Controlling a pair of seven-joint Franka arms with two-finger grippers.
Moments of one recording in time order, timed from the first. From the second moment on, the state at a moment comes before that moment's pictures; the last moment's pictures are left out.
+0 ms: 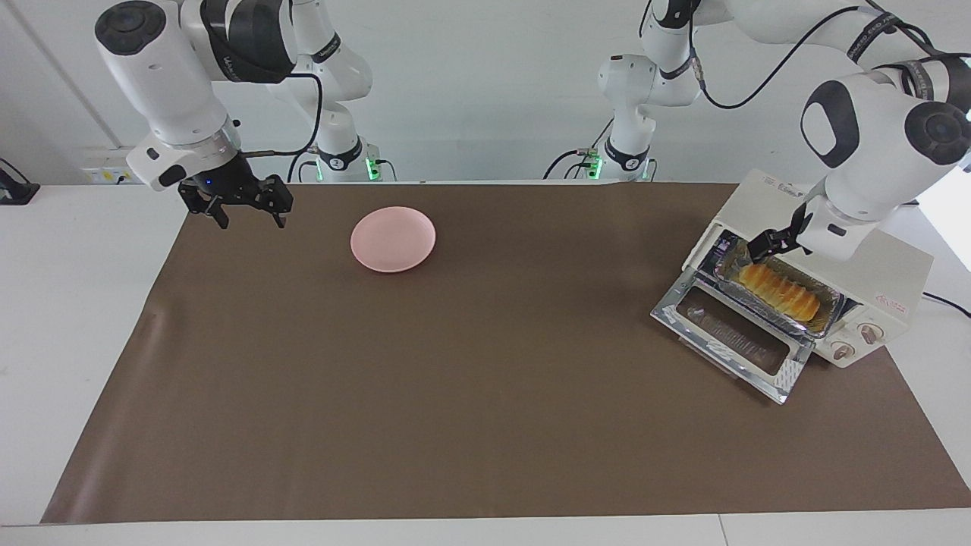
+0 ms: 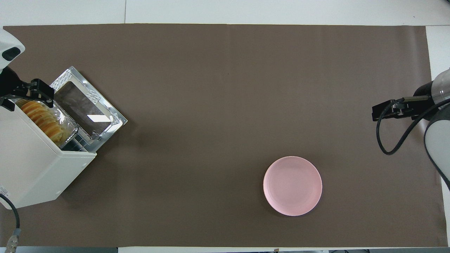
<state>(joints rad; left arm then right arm) -0.31 0.18 0.33 -1.49 0.04 1.41 0.07 0.03 -0.04 -0.02 -1.75 -0.02 1.64 0.01</state>
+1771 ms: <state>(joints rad) -0.08 0.02 0.07 -1.64 0.04 1.46 0.08 0.03 -0.04 -0.02 -1.75 -0.02 1.64 0.01</state>
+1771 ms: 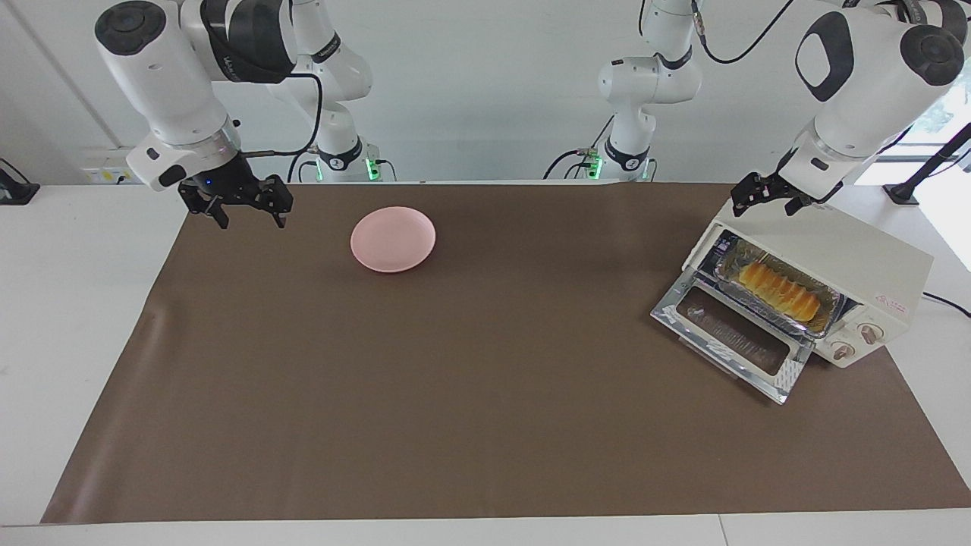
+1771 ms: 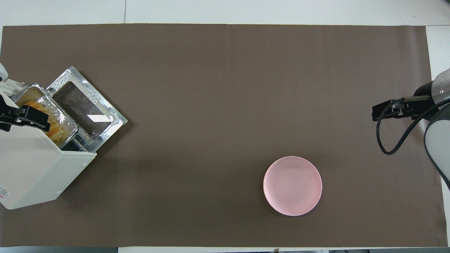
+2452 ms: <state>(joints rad) -0.13 0.02 0.05 -1.60 0.04 1.47 0.08 0.03 -0.04 -0.02 -1.75 -0.02 1.64 0.01</state>
